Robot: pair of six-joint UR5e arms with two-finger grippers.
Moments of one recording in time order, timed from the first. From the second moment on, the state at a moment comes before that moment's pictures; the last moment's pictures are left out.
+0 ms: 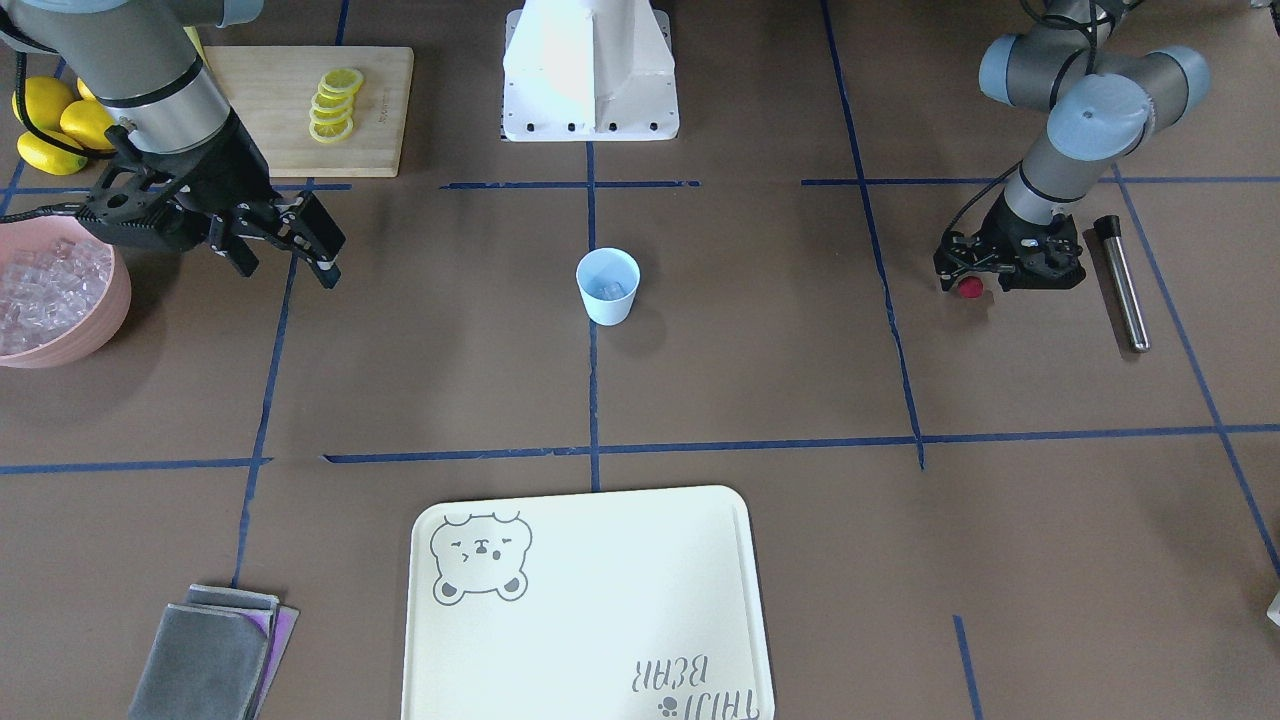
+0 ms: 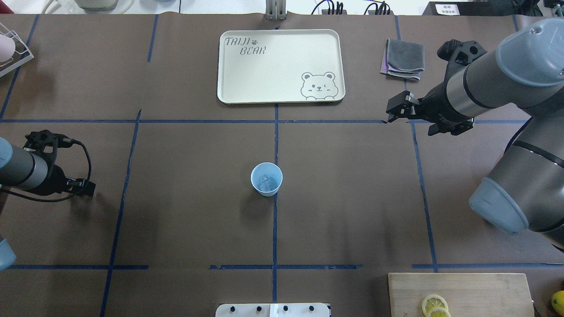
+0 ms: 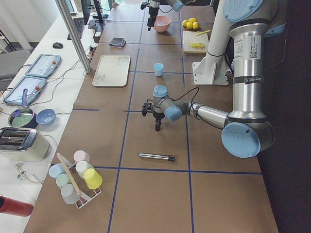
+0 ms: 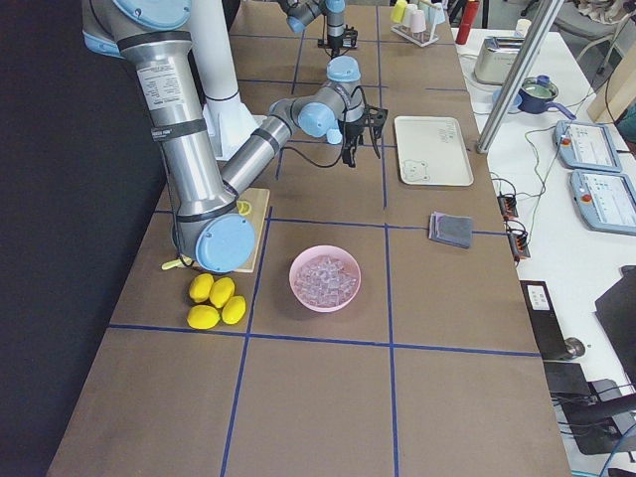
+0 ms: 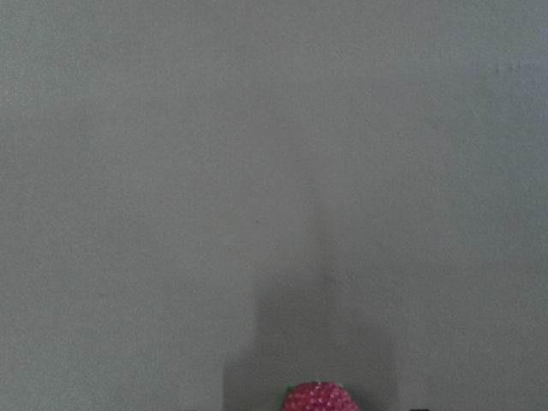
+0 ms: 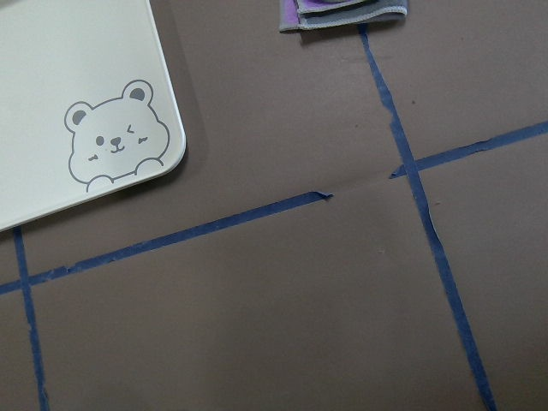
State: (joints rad) left arm -0.72 -1.50 -1.78 -2.07 -1.98 -0.94; right arm 0.82 -1.28 2.07 -1.55 2.01 1.31
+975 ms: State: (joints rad) left arm -0.72 -1.50 -1.78 -2.07 -1.92 -0.93; right arm 0.82 -1.28 2.07 -1.55 2.01 1.31
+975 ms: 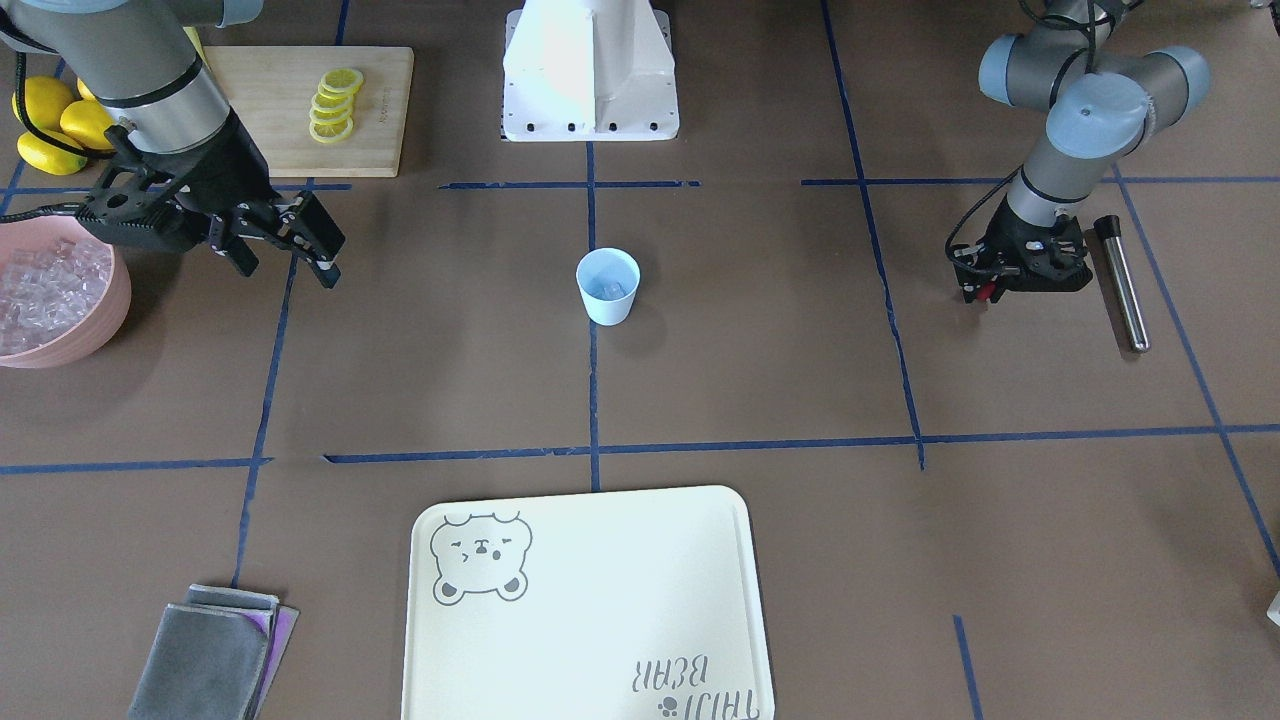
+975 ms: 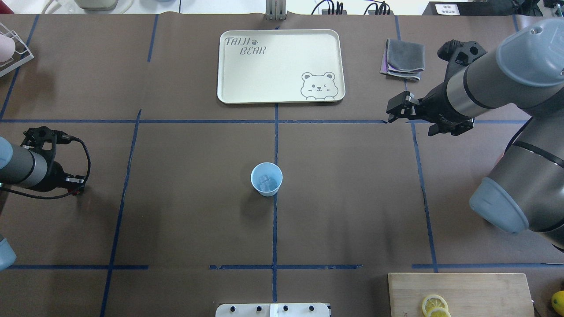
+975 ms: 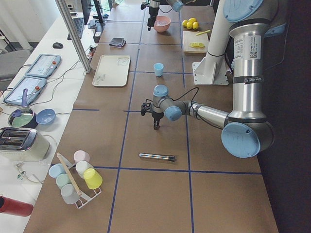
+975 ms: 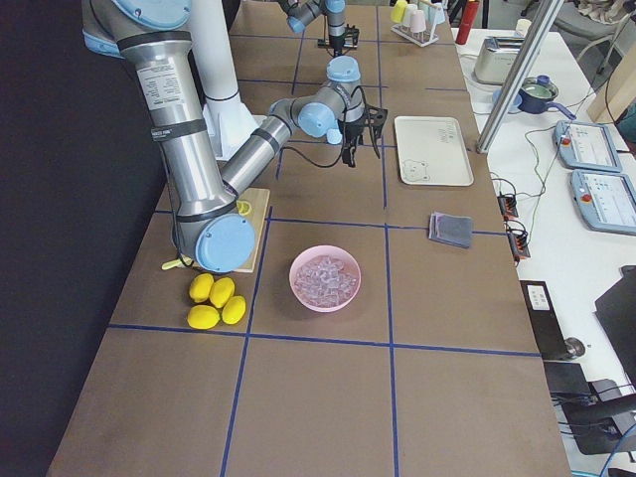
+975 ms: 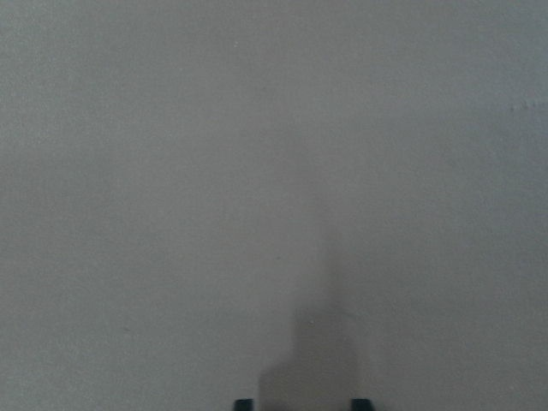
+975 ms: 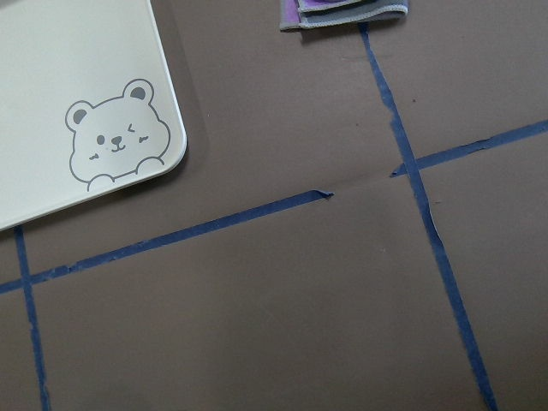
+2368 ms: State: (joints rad) left arm -0.56 -2.10 -1.84 -1.84 -1.93 -1.52; right arm 0.83 -1.34 2.12 -1.55 2.02 1.30
